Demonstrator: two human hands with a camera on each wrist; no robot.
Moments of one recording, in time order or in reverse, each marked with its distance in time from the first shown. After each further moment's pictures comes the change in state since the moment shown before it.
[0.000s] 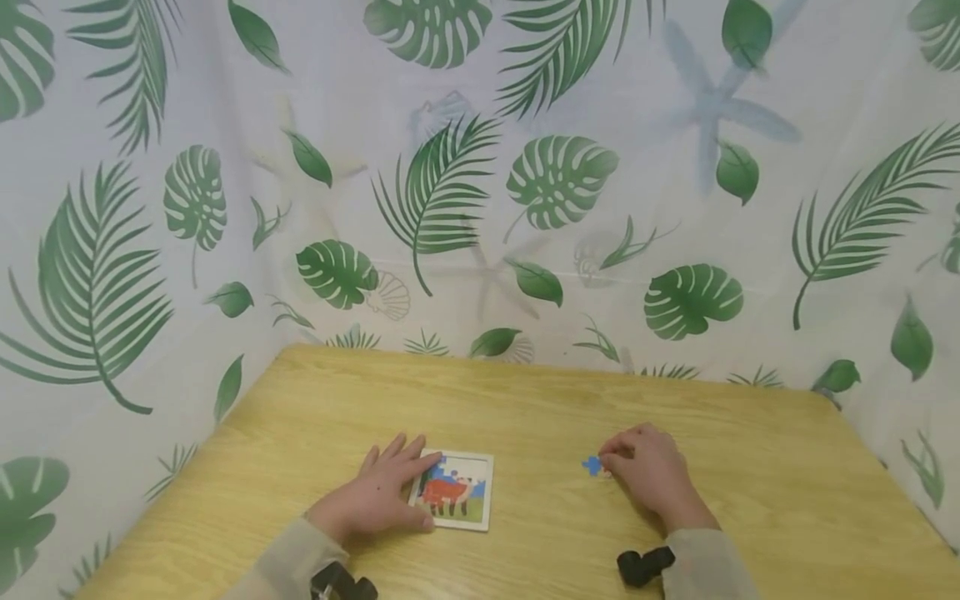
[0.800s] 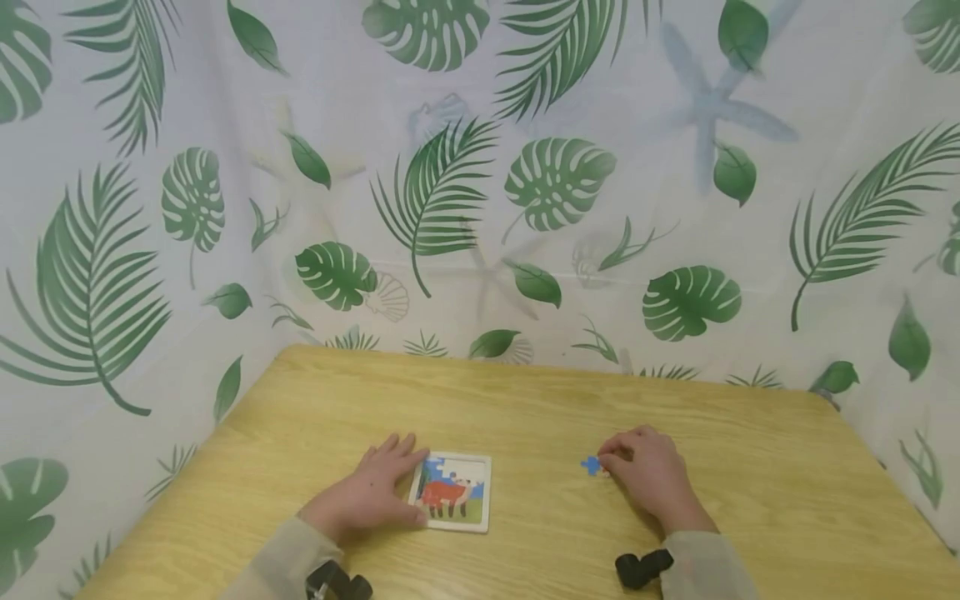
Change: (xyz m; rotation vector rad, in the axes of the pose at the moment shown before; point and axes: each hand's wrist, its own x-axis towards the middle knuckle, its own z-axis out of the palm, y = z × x) left_hand -0.004 0.000 -0.006 -0.026 0.020 -0.017; right_hand -0.001 -0.001 0.000 -0.022 0.026 -0.006
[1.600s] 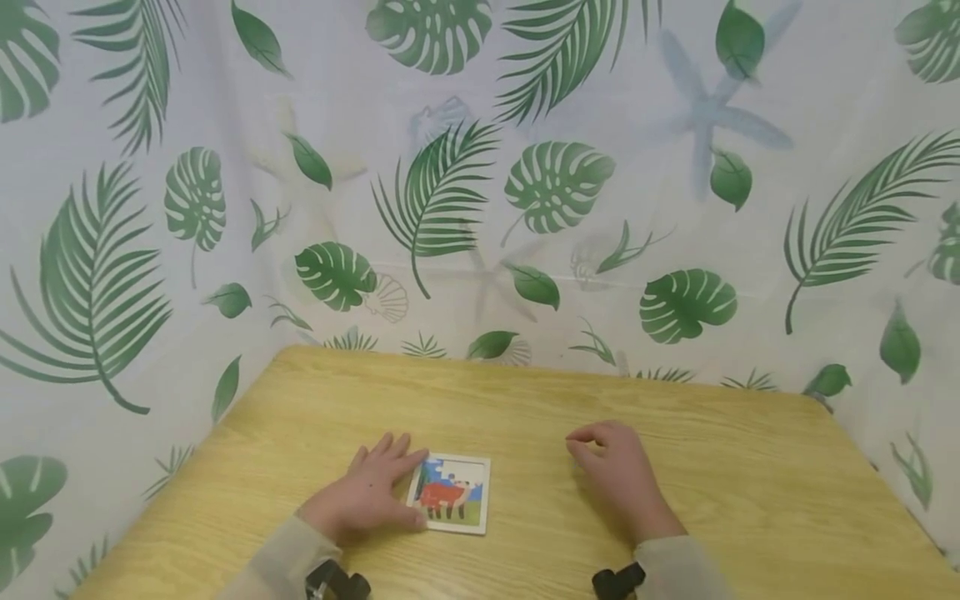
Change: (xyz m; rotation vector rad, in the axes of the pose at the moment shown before) left_hand -0.003 0.000 -0.003 0.003 0.002 -0.009; right_hand 0.001 -0.047 0.008 0.248 0.059 0.003
